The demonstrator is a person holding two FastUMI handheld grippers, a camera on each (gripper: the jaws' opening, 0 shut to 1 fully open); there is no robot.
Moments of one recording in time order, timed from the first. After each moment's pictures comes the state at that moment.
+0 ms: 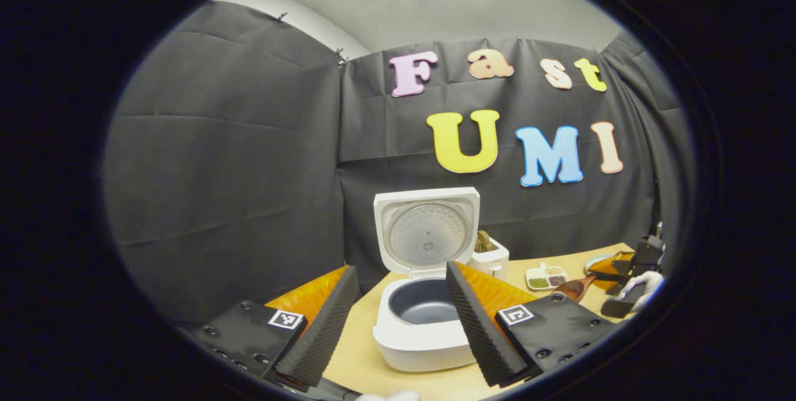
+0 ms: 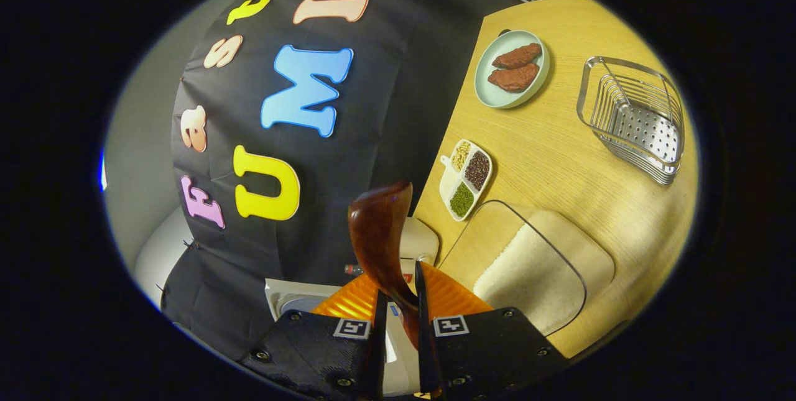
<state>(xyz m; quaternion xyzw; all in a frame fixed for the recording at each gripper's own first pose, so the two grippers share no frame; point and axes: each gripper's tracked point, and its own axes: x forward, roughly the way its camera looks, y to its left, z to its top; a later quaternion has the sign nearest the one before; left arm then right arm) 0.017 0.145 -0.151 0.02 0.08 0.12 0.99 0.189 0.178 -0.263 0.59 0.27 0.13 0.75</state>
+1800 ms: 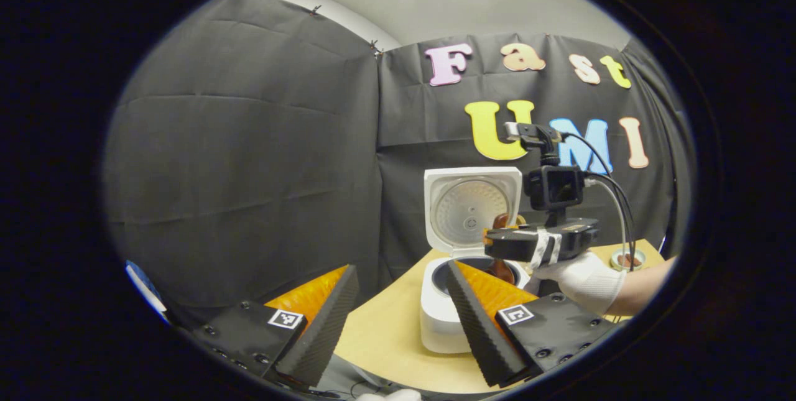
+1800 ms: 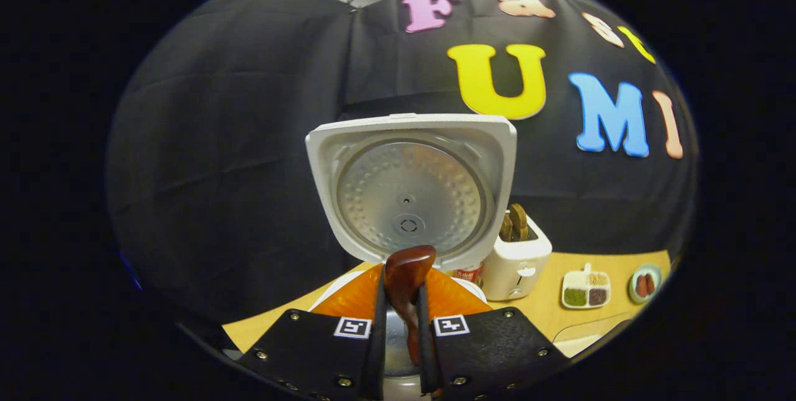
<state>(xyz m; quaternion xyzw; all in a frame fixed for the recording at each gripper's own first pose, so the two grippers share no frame) -0.043 0.205 -0.189 0.01 0.10 0.19 0.98 0.125 0.508 -0.186 -0.06 0.11 0.36 0.92</state>
